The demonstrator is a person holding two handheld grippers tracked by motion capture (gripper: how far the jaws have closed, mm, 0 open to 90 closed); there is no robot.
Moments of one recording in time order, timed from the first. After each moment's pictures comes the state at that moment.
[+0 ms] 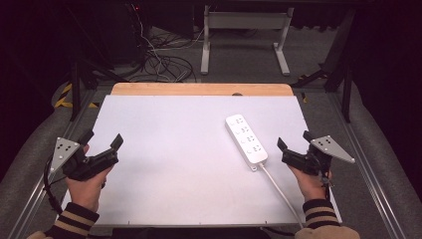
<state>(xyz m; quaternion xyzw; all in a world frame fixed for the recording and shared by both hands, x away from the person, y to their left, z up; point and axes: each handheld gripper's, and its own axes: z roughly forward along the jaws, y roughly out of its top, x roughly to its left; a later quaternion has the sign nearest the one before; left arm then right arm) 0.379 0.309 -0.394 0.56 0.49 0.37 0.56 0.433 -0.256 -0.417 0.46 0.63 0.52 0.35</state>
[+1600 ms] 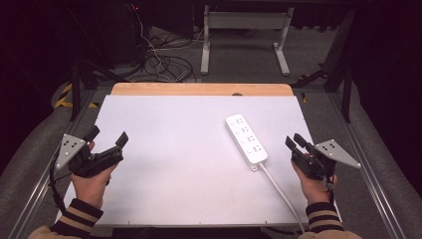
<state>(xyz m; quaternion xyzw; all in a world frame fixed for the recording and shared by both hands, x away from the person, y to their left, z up) 0.386 0.301 -0.393 0.57 0.48 0.36 0.56 0.419 -0.260 -0.413 0.44 0.64 0.53 0.35</state>
